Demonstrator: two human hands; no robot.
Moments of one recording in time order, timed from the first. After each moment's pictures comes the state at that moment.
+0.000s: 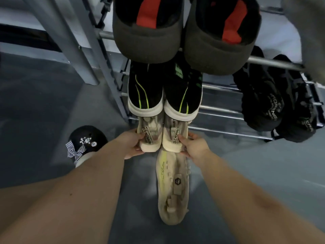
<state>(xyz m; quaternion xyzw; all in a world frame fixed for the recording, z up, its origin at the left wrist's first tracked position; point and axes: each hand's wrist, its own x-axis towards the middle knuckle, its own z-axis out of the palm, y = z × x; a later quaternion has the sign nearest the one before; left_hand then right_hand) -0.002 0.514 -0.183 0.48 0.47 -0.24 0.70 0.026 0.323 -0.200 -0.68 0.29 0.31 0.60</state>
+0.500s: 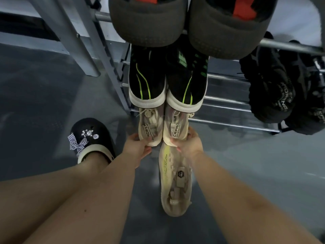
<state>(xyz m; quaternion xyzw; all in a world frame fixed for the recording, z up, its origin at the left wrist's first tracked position) -0.037 0.492 -0.219 0.49 0.50 -0.12 0.70 0.005 0.340 -0.212 -0.74 0.26 0.30 0.54</state>
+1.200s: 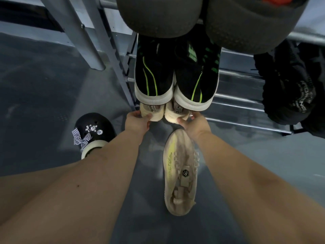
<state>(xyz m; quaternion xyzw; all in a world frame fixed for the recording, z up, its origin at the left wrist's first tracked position) 0.013 0.514 -0.224 0.59 0.49 -0.06 0.64 0.054 0.349 -0.202 -0.87 0.11 0.28 0.39</state>
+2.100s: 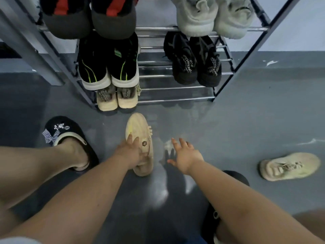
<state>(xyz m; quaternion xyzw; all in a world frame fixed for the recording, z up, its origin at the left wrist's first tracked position) -0.129 0.395 -0.169 0.93 0.02 -0.37 0.07 -0.143 0.195 -0.146 -0.93 -0.07 0.36 0.05</state>
